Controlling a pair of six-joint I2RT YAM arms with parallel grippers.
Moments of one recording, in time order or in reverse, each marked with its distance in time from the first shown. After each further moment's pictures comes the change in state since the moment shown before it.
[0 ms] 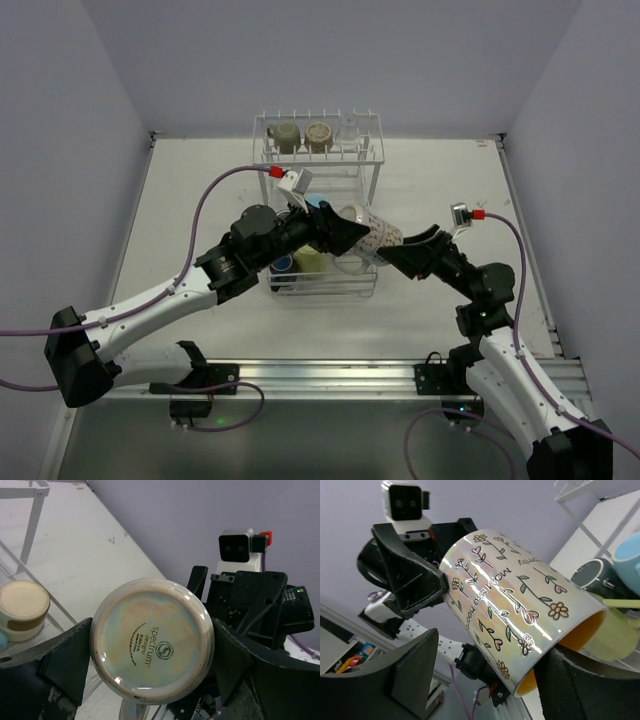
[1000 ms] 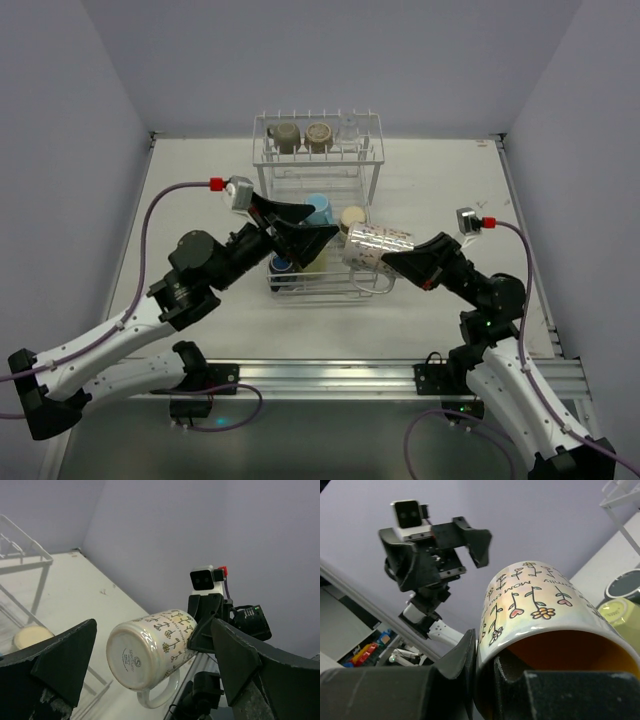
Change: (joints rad) left arm -0.026 -0.276 -0.118 0.116 -0.033 0.035; right arm 0.025 -0.105 -0.015 0.134 -0.029 0.123
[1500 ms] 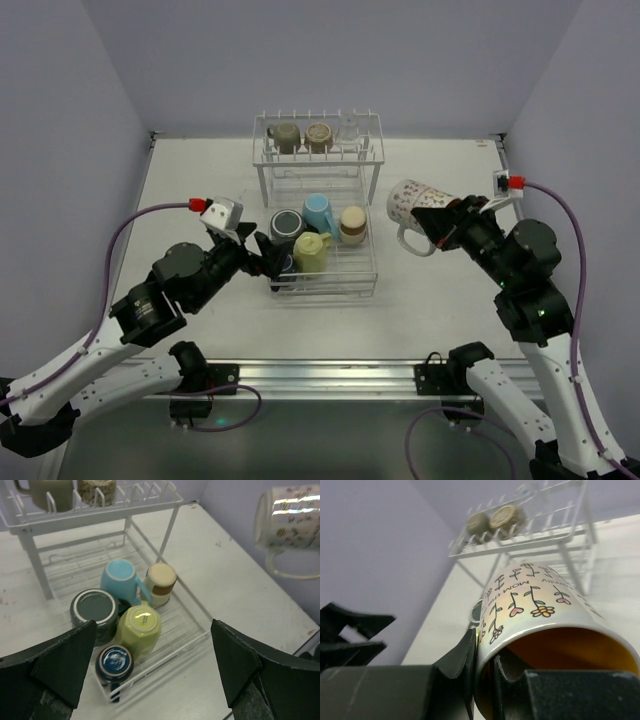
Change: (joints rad) left arm 0.000 -0.195 0.045 -0.552 -0.318 0.276; right arm 0.000 0.092 0.614 -1.100 0.411 -0.618
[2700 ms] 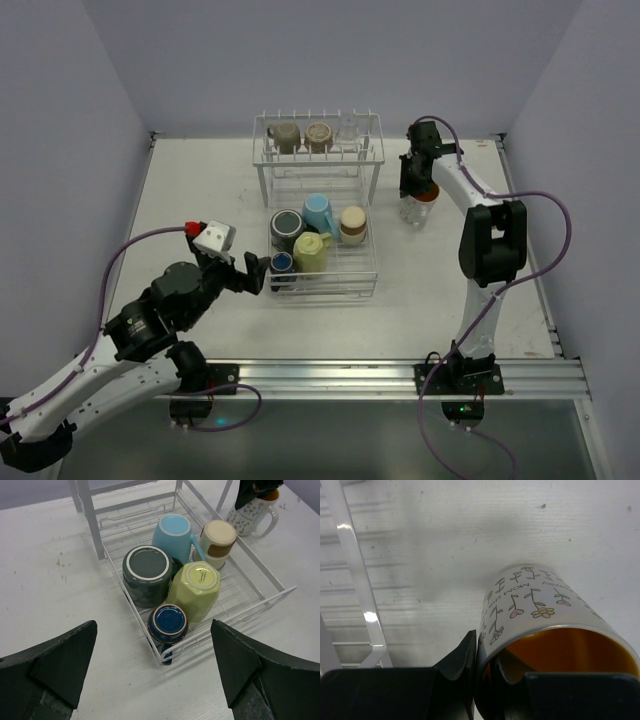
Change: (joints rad) left arm 0.028 -0.195 -0.177 -0.176 -0.127 0.104; right arm -0.122 1.399 0.789 -0.430 0.356 -0.419
